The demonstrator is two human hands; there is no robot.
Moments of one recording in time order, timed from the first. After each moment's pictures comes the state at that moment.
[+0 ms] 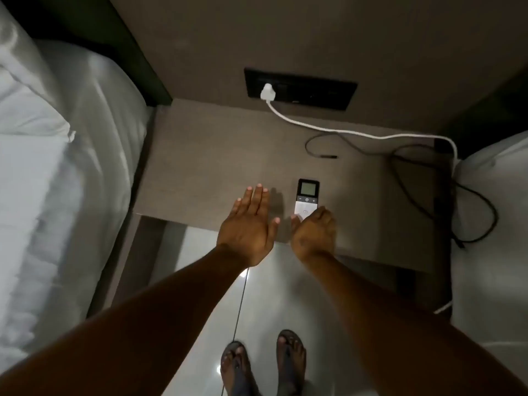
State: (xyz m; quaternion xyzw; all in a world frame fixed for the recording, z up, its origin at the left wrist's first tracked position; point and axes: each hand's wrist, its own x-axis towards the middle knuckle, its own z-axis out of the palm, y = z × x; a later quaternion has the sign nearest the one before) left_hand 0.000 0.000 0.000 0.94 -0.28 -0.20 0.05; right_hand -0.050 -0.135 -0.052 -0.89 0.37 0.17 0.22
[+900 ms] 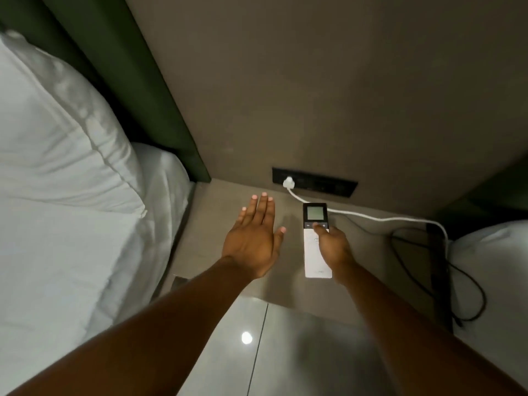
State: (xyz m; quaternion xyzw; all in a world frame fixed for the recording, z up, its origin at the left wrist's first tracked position) left_hand 0.089 0.006 0.160 0.96 -0.26 -0.09 0.05; right_hand 0.050 -0.175 0.106 -0.65 0.43 0.08 0.62
